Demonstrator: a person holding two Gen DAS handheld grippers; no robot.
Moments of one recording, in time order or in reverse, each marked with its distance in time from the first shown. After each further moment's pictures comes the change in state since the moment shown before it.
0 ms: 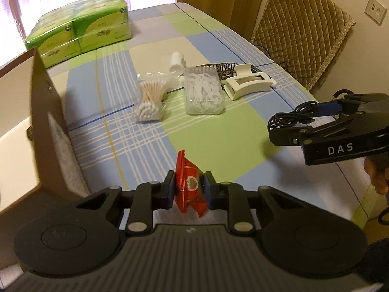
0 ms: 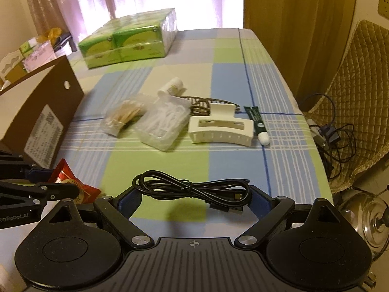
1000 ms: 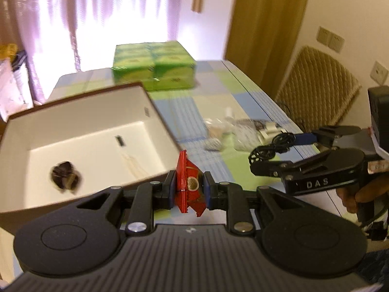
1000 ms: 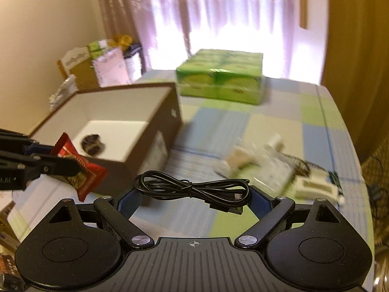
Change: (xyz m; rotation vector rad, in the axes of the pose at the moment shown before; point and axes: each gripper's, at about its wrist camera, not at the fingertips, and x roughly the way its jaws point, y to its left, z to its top) left arm -0.166 0.081 -0.041 -0.174 -0.240 0.098; right arm -0.051 0.132 0.025 -0.219 -0.139 0.228
